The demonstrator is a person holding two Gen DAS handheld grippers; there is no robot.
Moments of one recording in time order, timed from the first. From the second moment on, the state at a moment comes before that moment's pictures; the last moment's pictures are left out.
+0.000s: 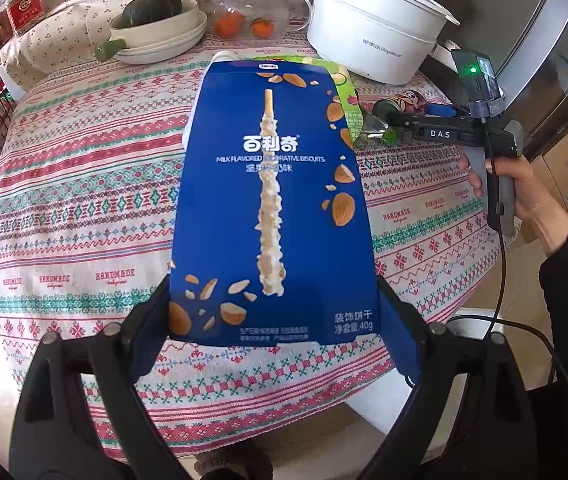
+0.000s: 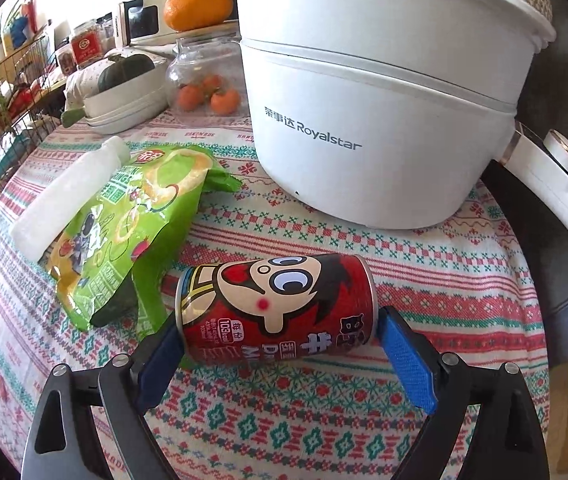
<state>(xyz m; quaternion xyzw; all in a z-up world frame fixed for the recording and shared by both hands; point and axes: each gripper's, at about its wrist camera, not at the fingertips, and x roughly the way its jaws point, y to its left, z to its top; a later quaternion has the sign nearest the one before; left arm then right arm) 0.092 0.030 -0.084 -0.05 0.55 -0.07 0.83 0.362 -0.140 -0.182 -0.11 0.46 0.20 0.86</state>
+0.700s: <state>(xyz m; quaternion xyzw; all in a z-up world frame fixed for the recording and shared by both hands) 0.094 0.030 -0.077 -0.04 0.53 -0.11 0.84 0.296 -0.164 -0.126 -0.09 0.45 0.19 0.87</state>
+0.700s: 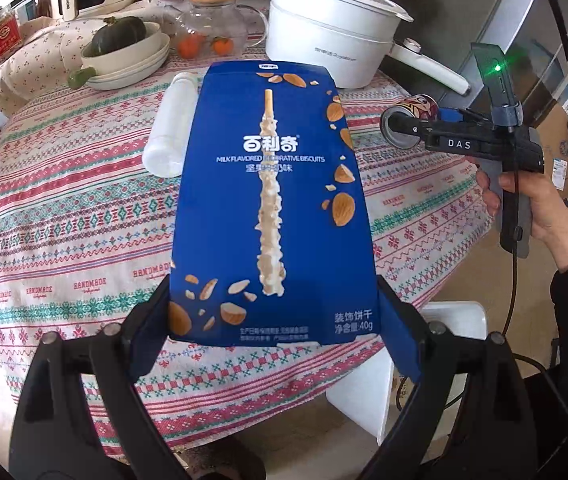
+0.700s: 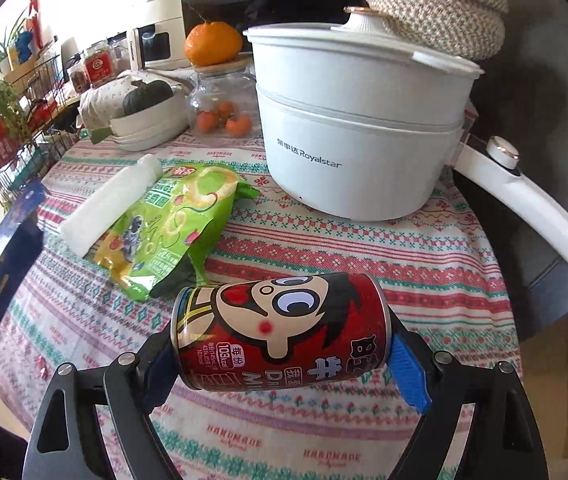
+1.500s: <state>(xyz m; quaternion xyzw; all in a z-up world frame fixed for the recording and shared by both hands) 0.043 -0.033 -0.128 0.13 0.57 -0.27 0.77 0.110 -0.248 -0.083 -0.06 0.48 0.10 0.87</state>
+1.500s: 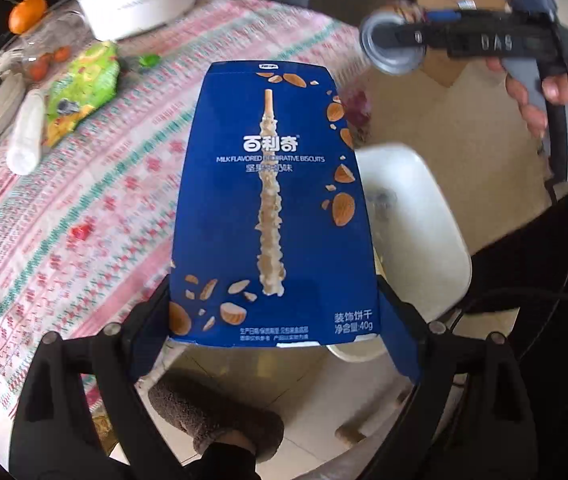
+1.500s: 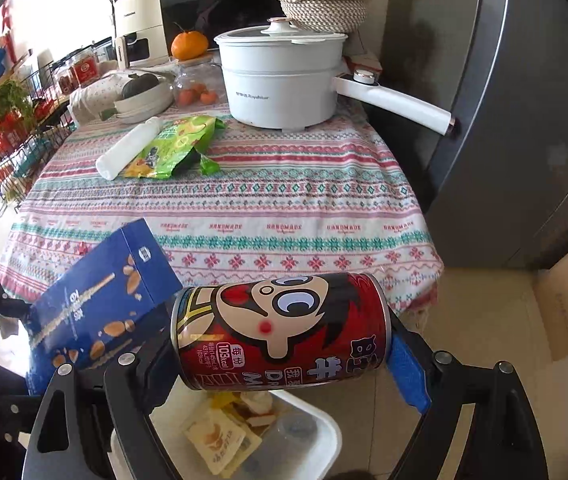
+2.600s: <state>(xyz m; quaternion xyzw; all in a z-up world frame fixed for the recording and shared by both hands) 0.022 -0.093 -0.134 0.22 0.57 -0.32 0.72 0.040 -0.245 -0.160 -0.13 0.58 0.15 0.79</state>
